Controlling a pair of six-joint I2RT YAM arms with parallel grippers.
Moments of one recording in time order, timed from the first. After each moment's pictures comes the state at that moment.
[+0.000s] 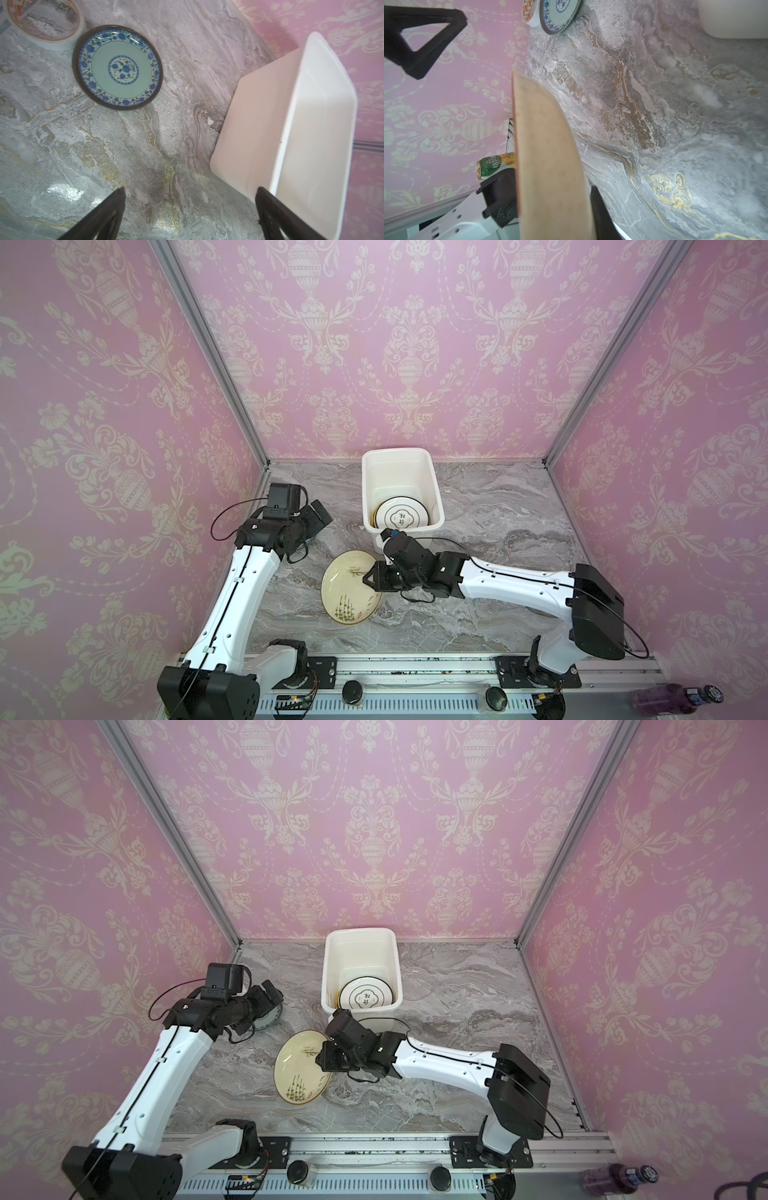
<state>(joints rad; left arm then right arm) -0.08 1.12 1.17 -0.90 0.07 -0.76 1.06 1.59 1.22 -0.33 -0.16 0.97</state>
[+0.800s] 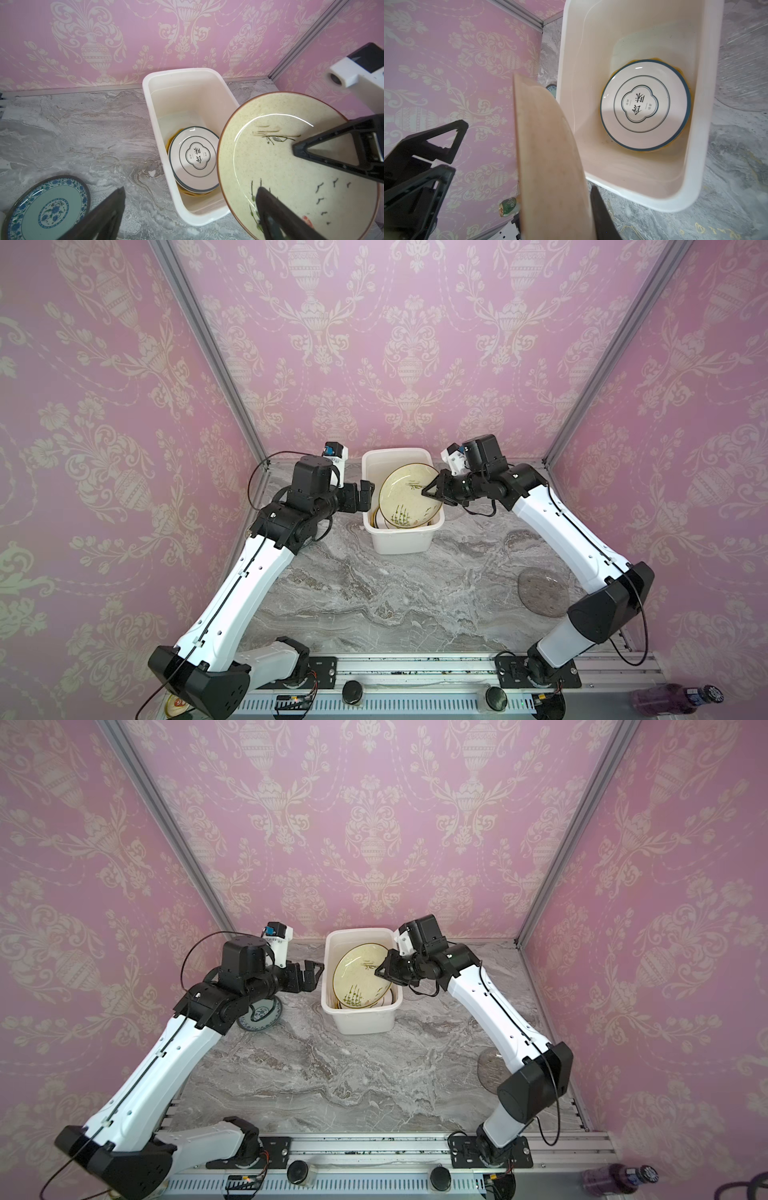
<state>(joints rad) -0.40 1.23 1.41 -0.69 0.03 -0.24 0.46 1.66 1.75 -0.86 -0.41 0.66</state>
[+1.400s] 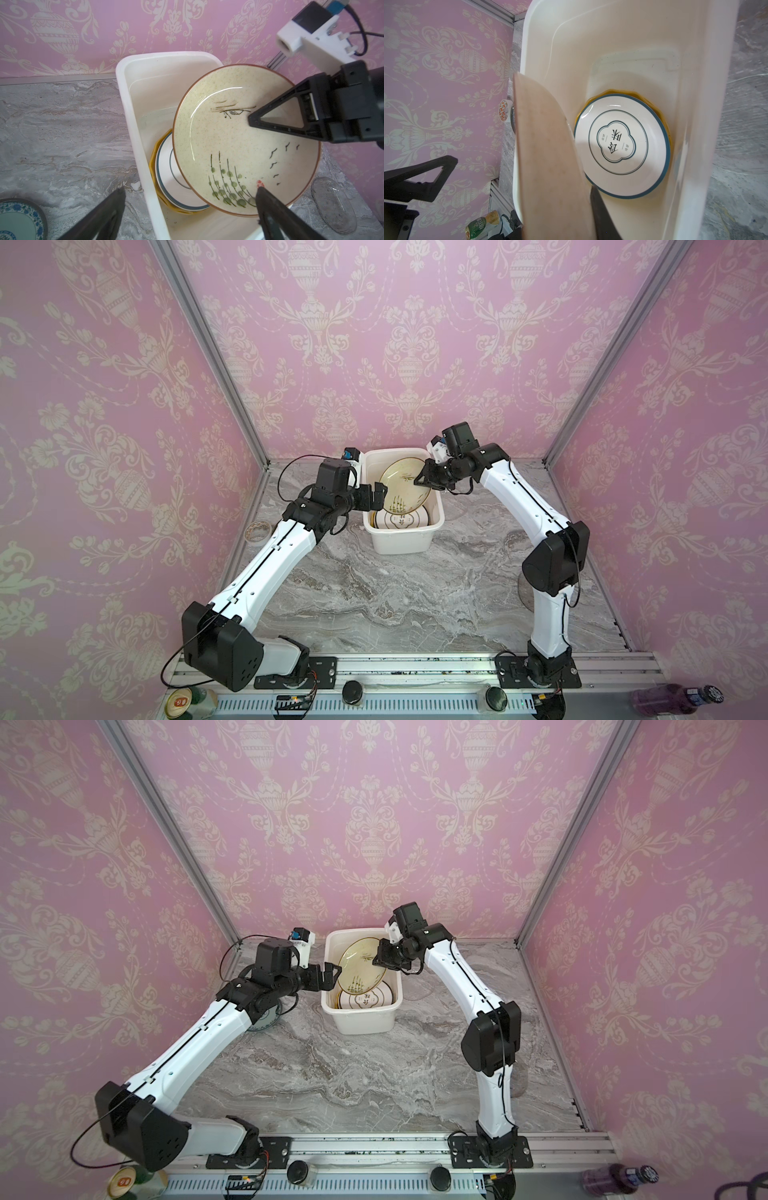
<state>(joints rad) -0.39 1.37 1.29 -0.47 0.11 -0.29 0.41 2.04 2.10 -0.96 -0.41 0.51</state>
